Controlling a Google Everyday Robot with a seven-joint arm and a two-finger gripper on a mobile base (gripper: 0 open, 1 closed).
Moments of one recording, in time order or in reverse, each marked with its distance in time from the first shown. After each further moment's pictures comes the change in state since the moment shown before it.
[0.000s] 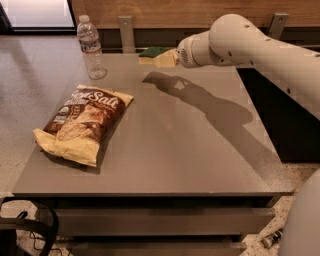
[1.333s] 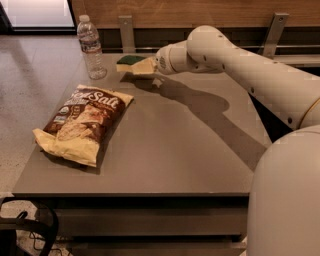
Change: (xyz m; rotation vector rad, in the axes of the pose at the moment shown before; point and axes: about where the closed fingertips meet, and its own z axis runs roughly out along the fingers) arm 0.001 0.050 0.071 -0.174 -0.018 0.035
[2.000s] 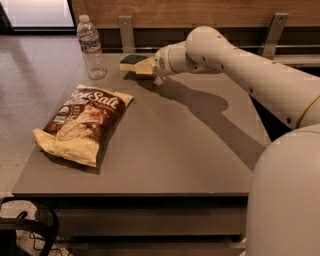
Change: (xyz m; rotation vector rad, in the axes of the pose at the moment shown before) arm 0.002 0.003 0.004 -0.007 0.004 0.000
